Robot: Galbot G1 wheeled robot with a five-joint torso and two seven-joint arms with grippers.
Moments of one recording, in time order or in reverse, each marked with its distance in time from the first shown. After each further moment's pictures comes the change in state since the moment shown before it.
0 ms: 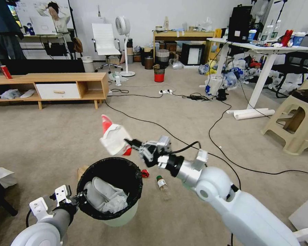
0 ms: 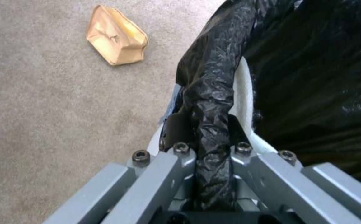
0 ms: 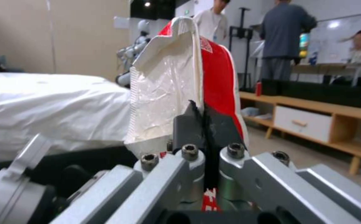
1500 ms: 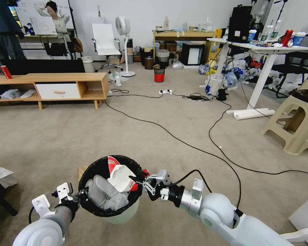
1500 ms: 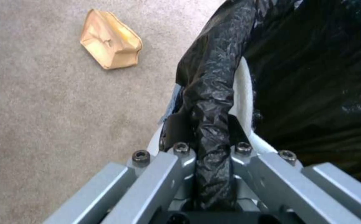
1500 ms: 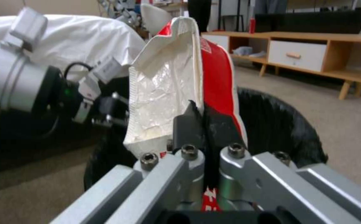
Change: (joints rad) left arm -0.025 0.001 0.010 0.008 -0.003 -0.001 0.000; right arm -0.181 -0.126 -0.025 0.003 -0.081 0.002 0.030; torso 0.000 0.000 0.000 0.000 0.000
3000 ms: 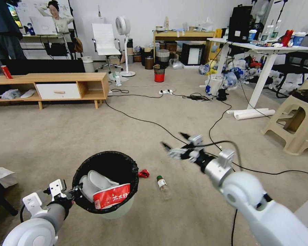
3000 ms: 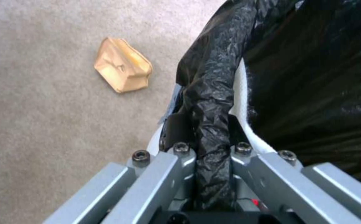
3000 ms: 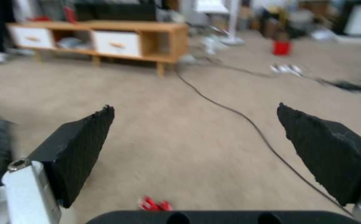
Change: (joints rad) left arm -0.011 0.028 -0.065 -0.012 -0.004 0.000 0.018; right arm -0.047 0.024 0.427 0.113 0.061 -0.400 0.464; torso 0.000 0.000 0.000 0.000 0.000
